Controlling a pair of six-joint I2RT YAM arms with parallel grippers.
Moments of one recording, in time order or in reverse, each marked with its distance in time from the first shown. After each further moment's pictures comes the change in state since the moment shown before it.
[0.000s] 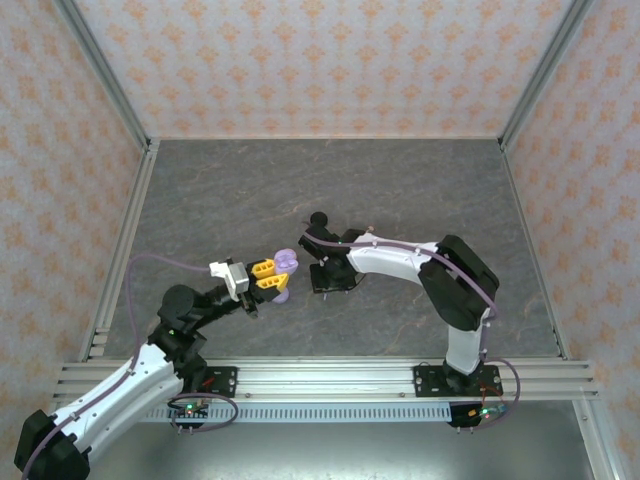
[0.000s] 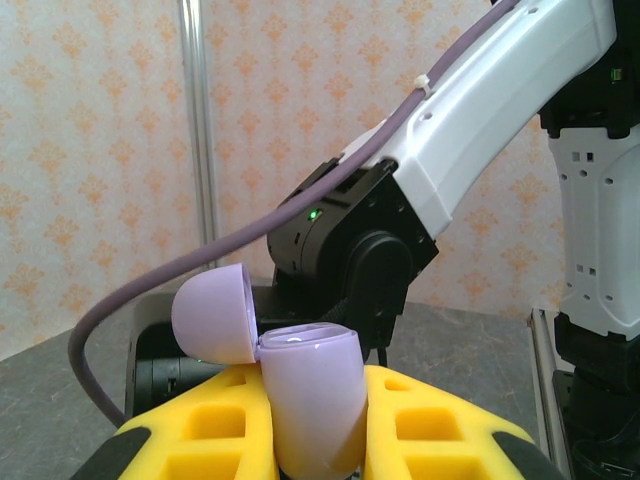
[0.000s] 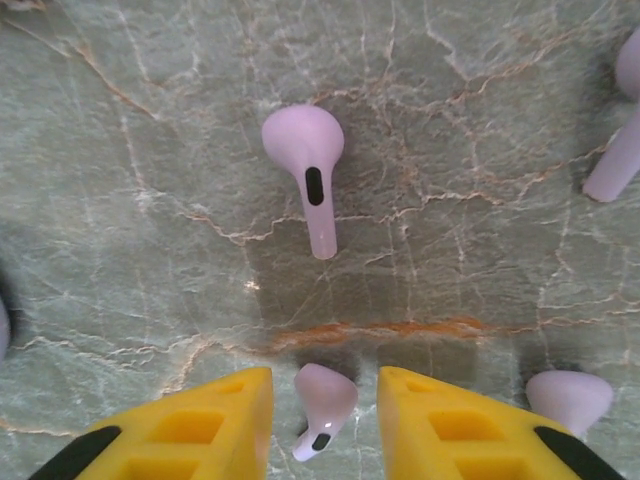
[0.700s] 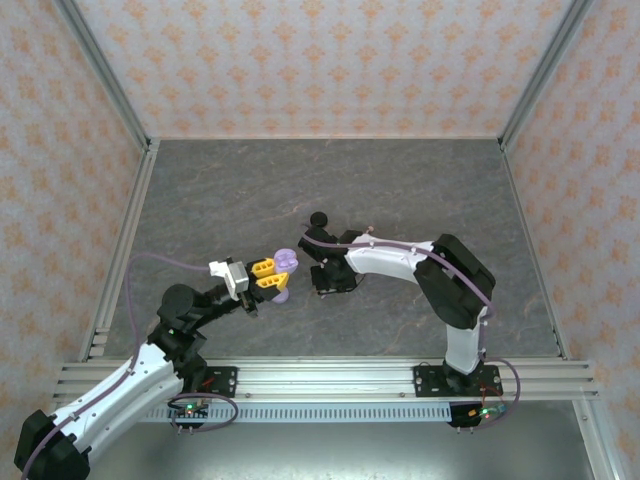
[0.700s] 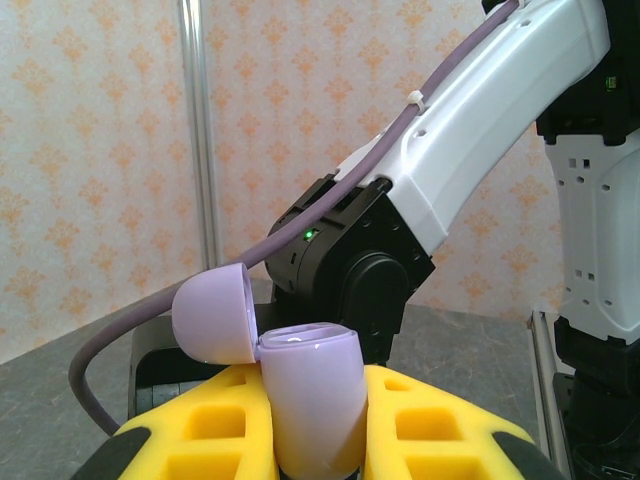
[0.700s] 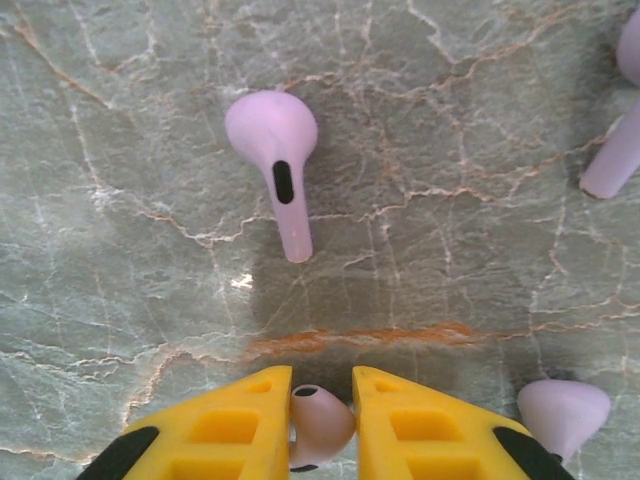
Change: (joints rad) left arm 0.000 0.001 0.006 -0.004 0.000 0.000; right arm 0.002 0.010 -0.003 -0.005 0.013 -0.009
